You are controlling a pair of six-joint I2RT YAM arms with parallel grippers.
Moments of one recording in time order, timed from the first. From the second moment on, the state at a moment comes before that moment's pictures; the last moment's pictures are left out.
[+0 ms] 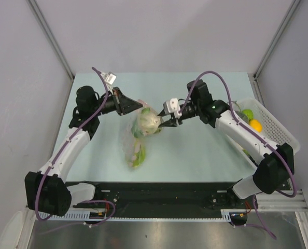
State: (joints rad) left arm -0.20 1.20 0.96 0.18 0.93 -0.58; right arm 0.58 1.48 1.33 -0.36 -1.05 -0.83
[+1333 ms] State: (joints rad) left arm -0.13 1.15 0.93 0.28 1.07 -0.64; right arm 0.69 1.77 1.60 -0.37 -0.94 -0.30
